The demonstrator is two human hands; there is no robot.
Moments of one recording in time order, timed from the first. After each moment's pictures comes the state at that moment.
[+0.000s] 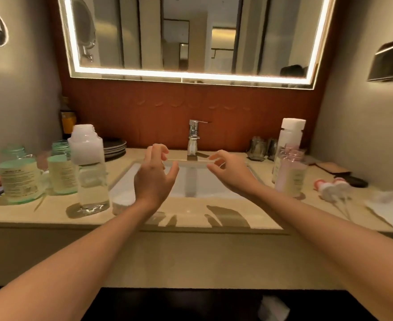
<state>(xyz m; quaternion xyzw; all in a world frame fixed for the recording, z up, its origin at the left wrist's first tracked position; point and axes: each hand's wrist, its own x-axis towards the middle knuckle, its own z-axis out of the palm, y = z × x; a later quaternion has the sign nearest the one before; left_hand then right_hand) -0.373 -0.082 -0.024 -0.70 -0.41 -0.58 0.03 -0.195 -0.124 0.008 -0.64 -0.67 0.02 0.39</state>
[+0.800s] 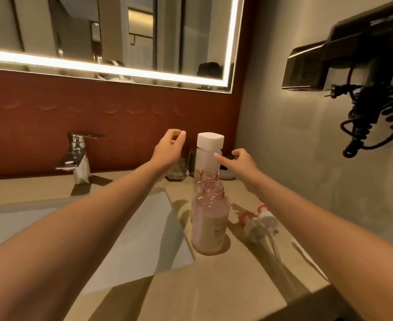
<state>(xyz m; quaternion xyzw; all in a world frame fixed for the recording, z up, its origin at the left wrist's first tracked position) -0.039 0.071 0.060 -0.74 -0.27 -0.43 -0.44 0.095 -0.054 0.057 -0.78 -0.37 0.10 0.50</state>
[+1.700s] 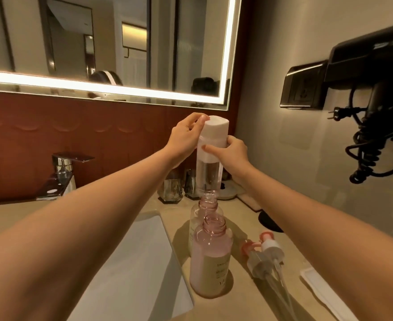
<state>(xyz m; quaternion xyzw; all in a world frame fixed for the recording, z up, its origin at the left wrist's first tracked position) 0.006 0.083 0.135 -0.79 -0.10 -0.46 -0.40 0.103 -0.007 0.113 -0.67 -0.43 0.02 0.60</state>
